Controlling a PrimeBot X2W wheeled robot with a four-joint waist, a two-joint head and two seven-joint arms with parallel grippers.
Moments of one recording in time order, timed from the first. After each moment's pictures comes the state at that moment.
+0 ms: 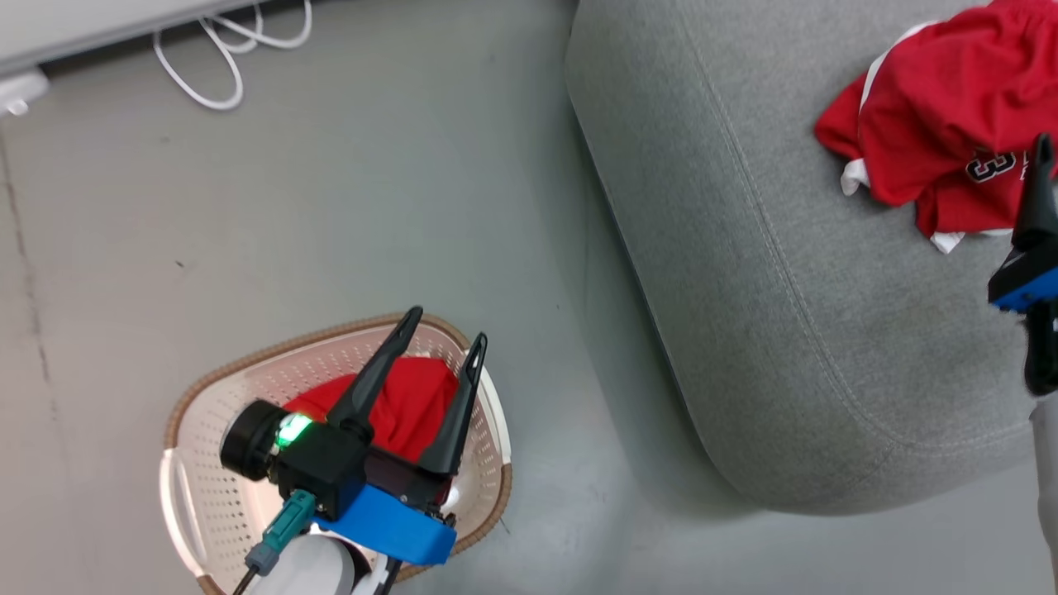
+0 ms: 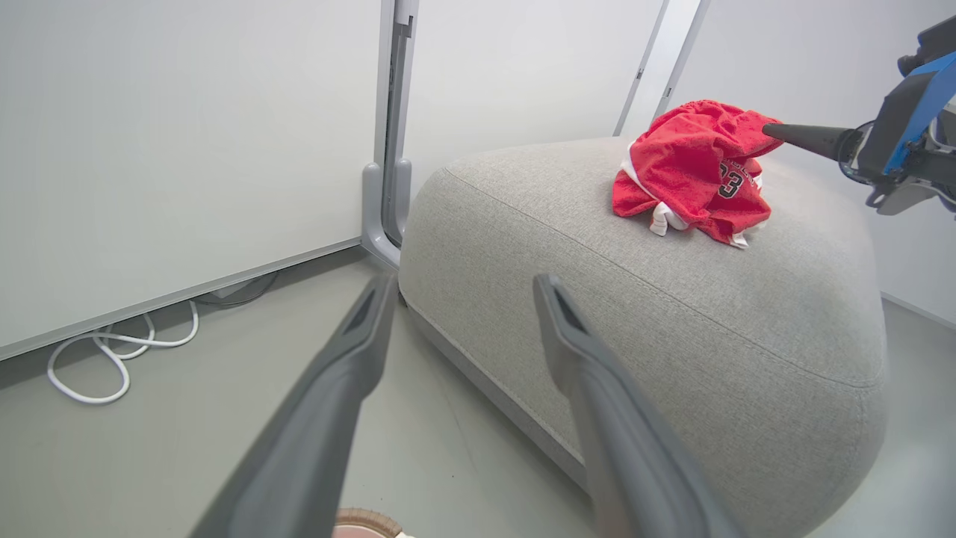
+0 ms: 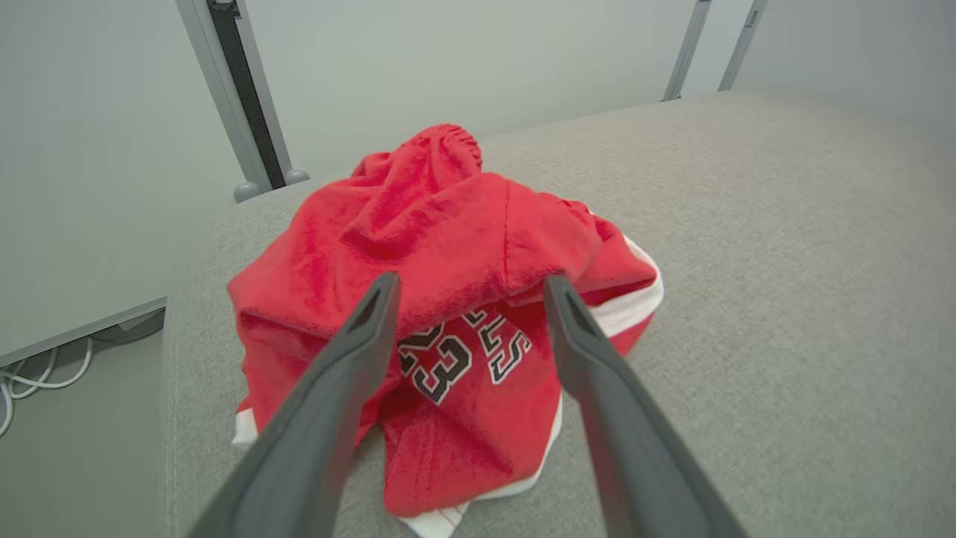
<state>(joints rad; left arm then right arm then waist) -0.22 0.21 -0.45 0.11 -0.23 -0.12 -0.26 -0.79 -0.28 -0.30 0.91 0.17 0.13 -0.26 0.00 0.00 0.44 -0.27</state>
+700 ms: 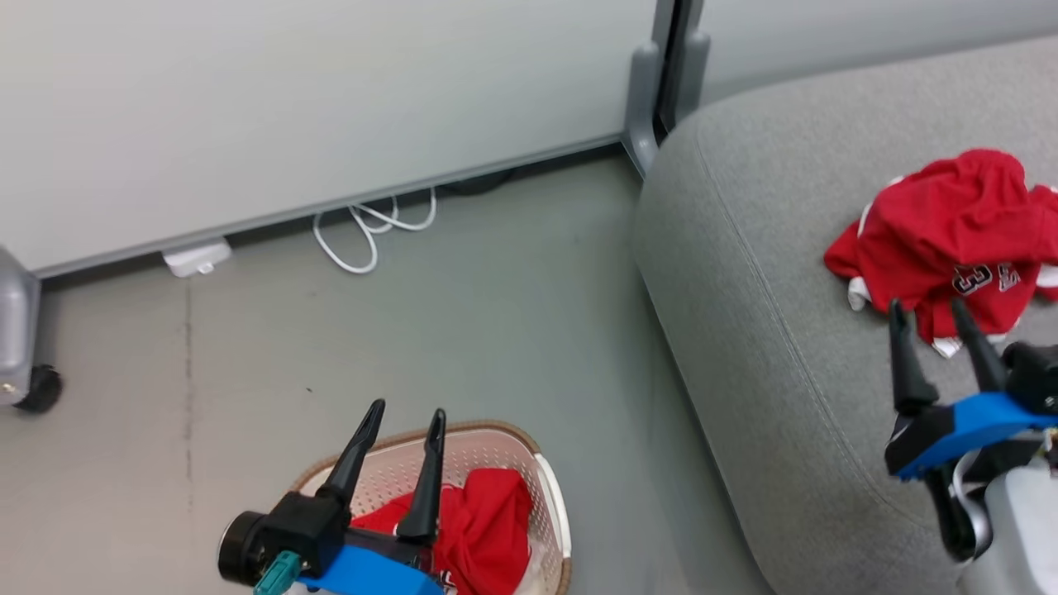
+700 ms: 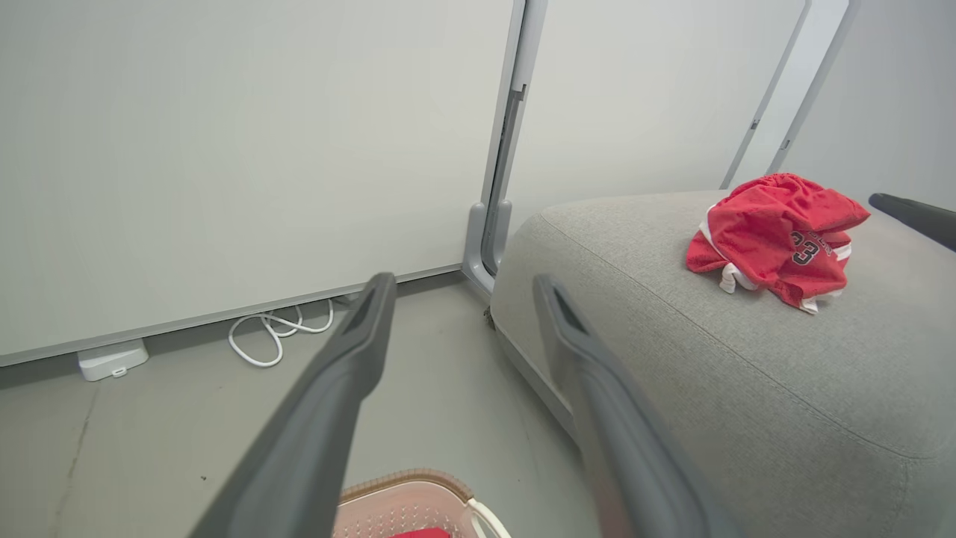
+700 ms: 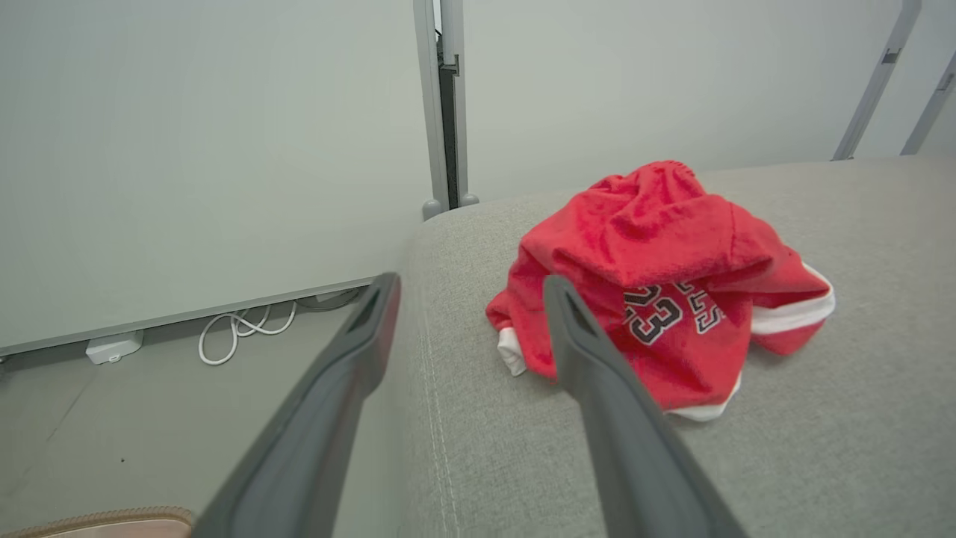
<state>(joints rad) -0.04 0.07 -0.29 0.22 -0.23 -0.13 -0.26 -0.39 -0.23 -0.07 0.62 0.23 0.13 -0.25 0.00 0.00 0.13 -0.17</state>
